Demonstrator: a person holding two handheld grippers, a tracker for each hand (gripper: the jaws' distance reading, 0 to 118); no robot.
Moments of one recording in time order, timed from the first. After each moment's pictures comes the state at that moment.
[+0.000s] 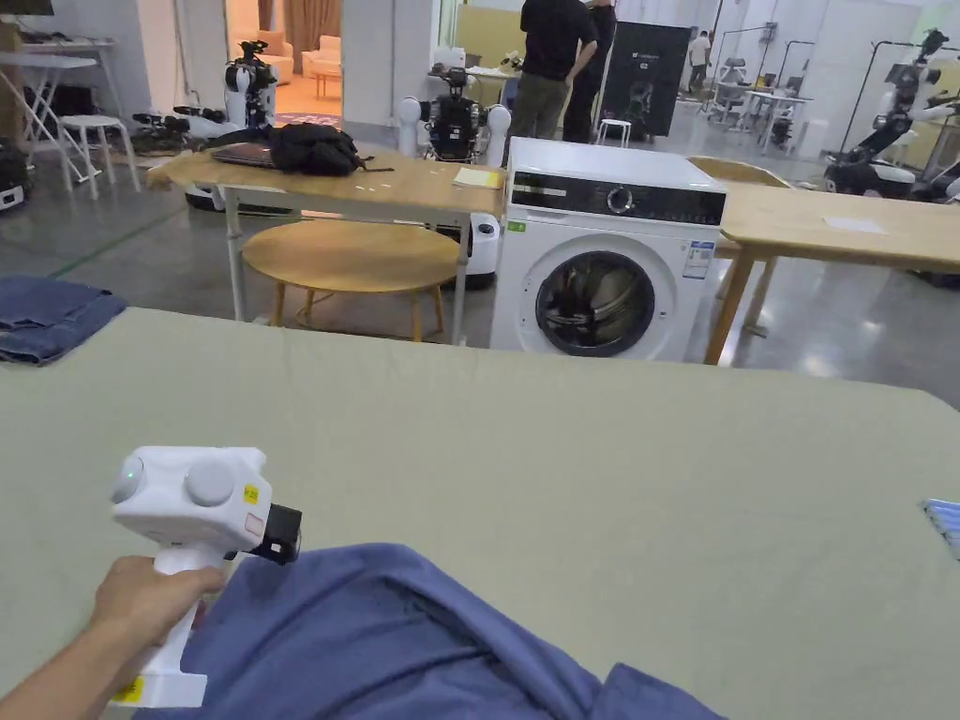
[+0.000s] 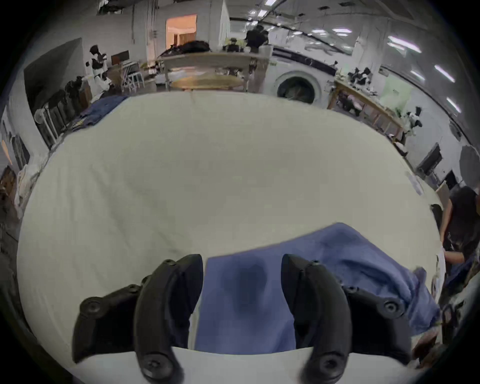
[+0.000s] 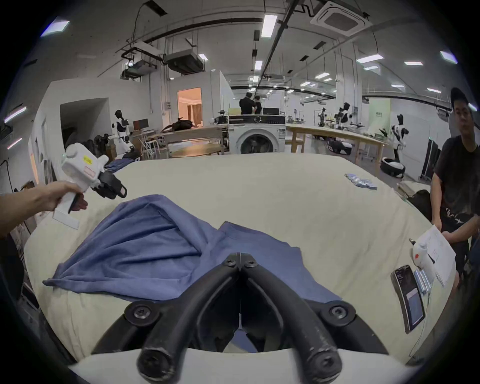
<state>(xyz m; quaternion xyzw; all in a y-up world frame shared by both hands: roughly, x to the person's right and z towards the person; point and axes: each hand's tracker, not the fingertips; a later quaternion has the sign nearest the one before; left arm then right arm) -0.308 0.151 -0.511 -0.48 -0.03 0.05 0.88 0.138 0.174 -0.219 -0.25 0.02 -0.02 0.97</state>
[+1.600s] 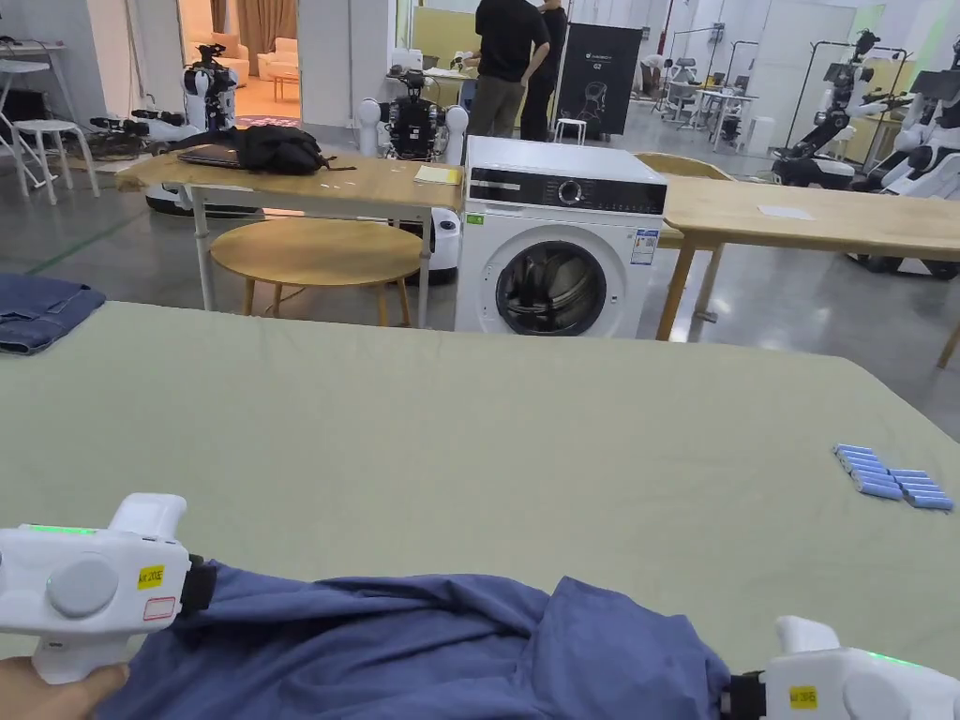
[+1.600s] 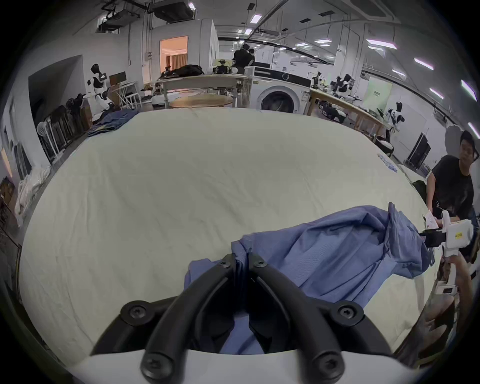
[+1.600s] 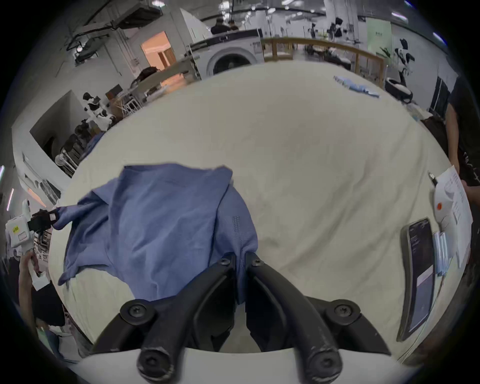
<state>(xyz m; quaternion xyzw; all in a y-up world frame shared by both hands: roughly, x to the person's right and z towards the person) -0.306 0.187 -0.298 -0.39 -0.07 0.03 0.92 0.273 0.140 -0.278 -0.45 0.02 -0.11 0.88</state>
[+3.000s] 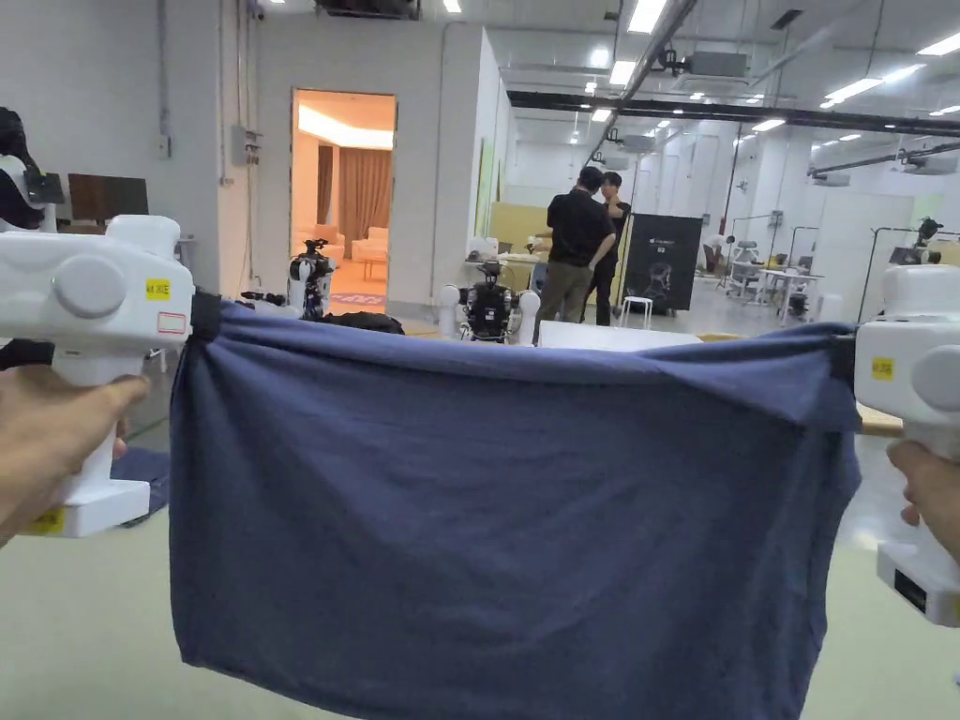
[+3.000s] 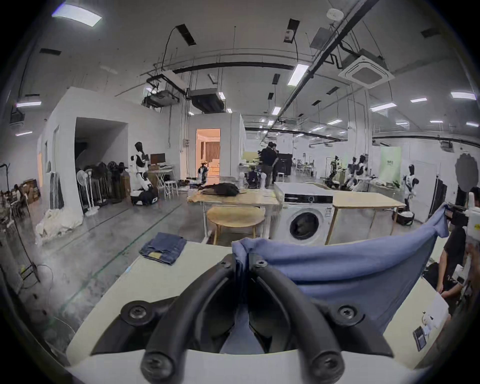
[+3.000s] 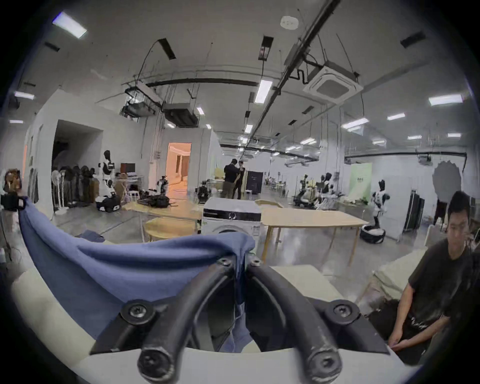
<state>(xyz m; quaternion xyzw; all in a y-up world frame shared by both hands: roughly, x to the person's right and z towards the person) -0.380 0.532 -0.353 -0.12 0.03 0.02 0.99 0.189 0.534 -0.391 -0.05 -0.03 0.05 1.00</state>
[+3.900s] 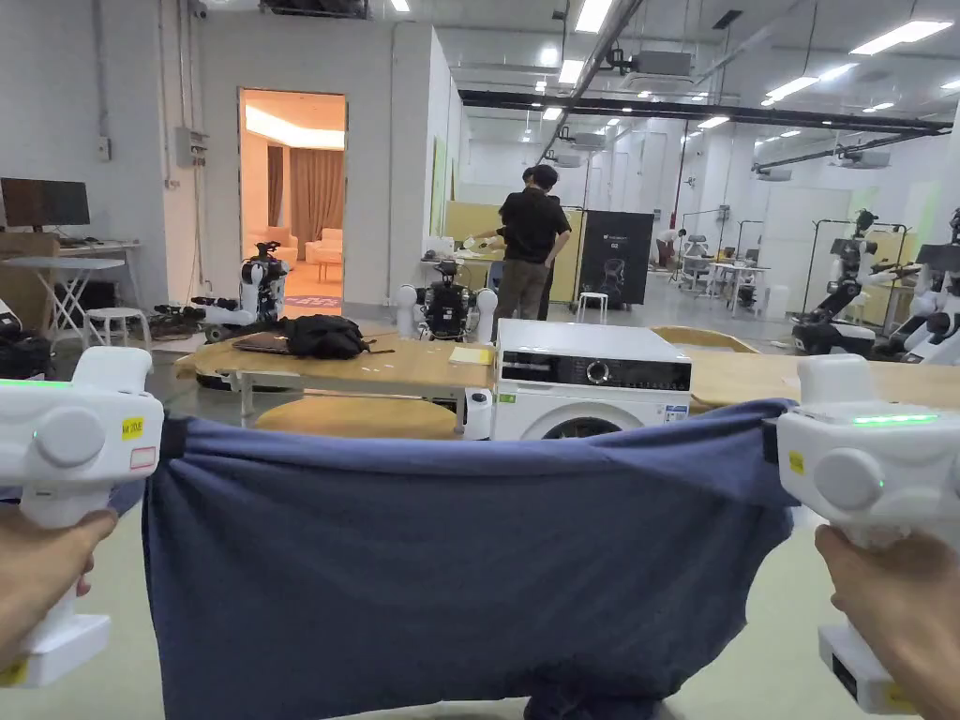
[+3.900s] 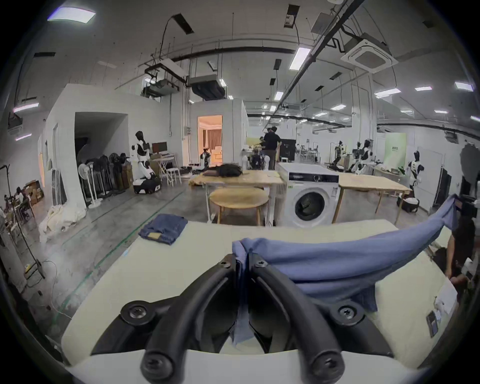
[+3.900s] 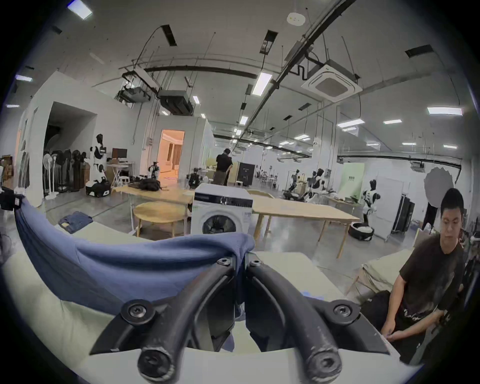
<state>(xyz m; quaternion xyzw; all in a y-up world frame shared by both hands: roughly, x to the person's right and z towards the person) -0.369 0.424 -0.343 -0.17 0.03 0.00 0.98 0.188 0.444 -0.373 -0.09 -0.07 0.07 0.99</state>
